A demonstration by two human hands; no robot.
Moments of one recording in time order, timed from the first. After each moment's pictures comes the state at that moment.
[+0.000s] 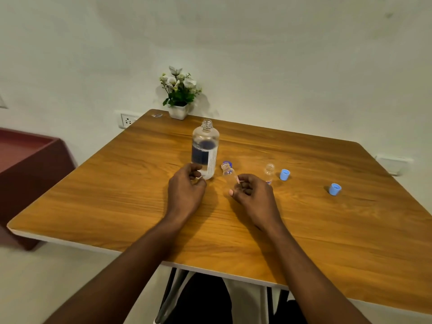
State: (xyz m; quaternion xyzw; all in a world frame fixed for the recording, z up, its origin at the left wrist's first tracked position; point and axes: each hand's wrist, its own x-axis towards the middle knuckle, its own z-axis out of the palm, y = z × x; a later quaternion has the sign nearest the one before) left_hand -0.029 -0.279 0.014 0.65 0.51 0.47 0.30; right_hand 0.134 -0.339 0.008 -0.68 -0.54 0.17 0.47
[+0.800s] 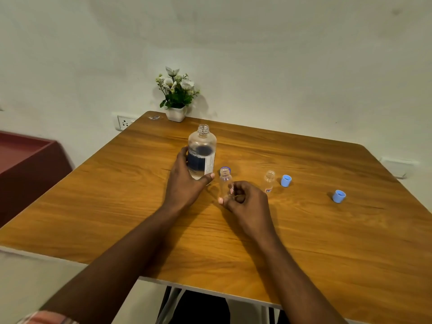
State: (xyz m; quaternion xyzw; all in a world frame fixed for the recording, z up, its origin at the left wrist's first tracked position) left_hand -0.020 -0.236 0.014 0.68 0.46 0.46 0.32; right_hand 0.122 -0.334 0.010 -0.66 -0.54 0.19 0.48
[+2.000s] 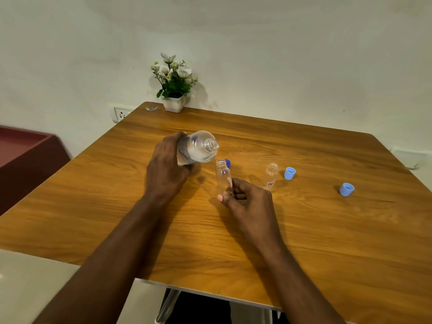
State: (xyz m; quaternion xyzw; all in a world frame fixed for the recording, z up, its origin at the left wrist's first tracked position) left_hand -0.042 -0.211 0.010 0.76 0.42 0.48 0.06; right_hand 0.121 -0.344 0.007 -0.59 -0.59 0.18 0.52
